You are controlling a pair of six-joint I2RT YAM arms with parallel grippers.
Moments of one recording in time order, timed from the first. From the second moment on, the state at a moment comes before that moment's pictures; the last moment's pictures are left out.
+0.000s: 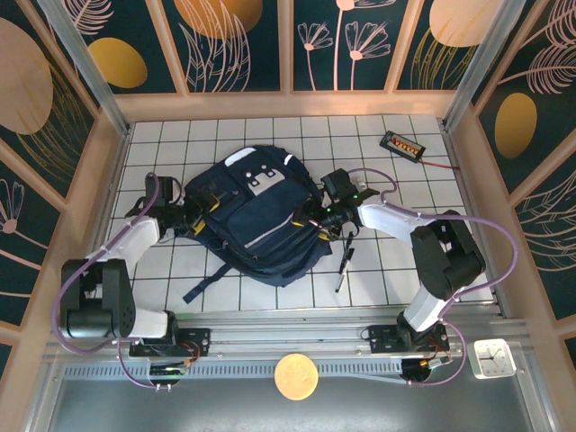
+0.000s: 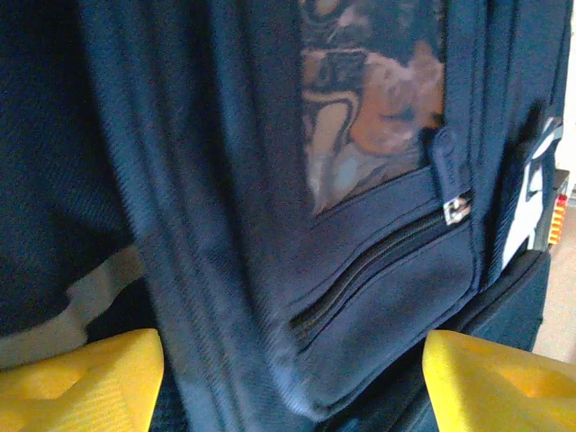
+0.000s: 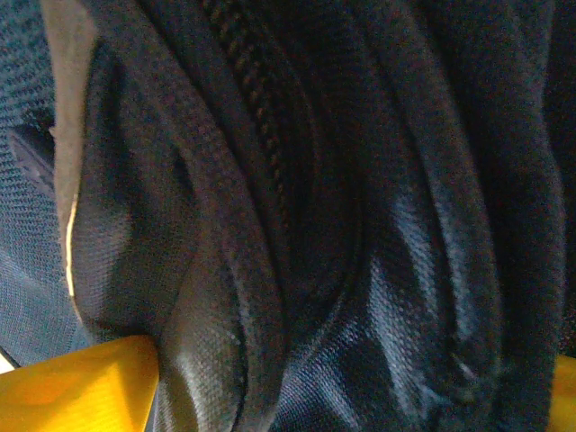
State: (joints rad) left arm -0.01 1.41 0.78 -0.32 0.49 -0.88; right arm 0.56 1.67 1.01 -0.40 -0.43 0.85
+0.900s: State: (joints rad) left arm 0.00 1.58 0.74 -0.09 0.54 -0.92; right arm 0.56 1.74 1.07 -0.43 -0.45 0.83
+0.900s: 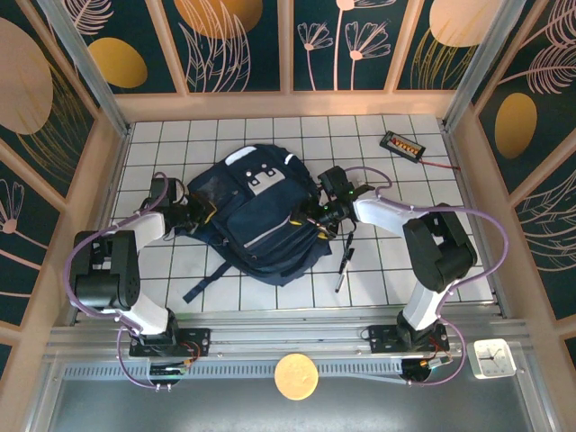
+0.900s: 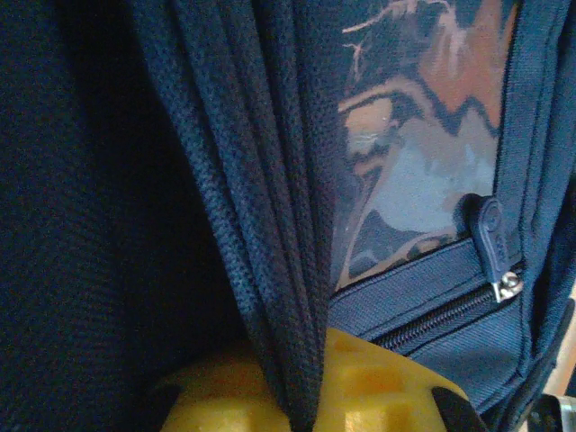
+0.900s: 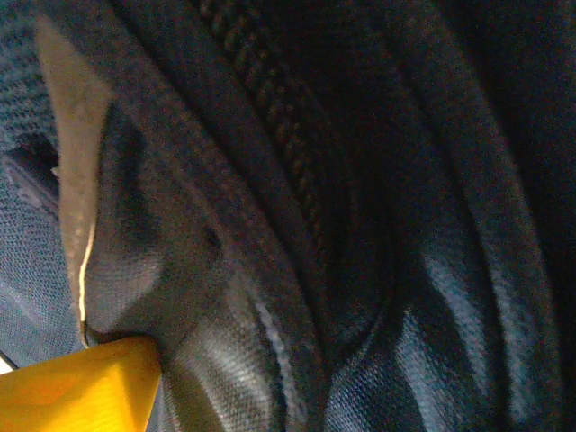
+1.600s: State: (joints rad) left arm -0.03 1.13 0.62 -0.09 0.39 -1.27; right arm 0.50 1.74 1.49 -0.65 -0.18 0.64
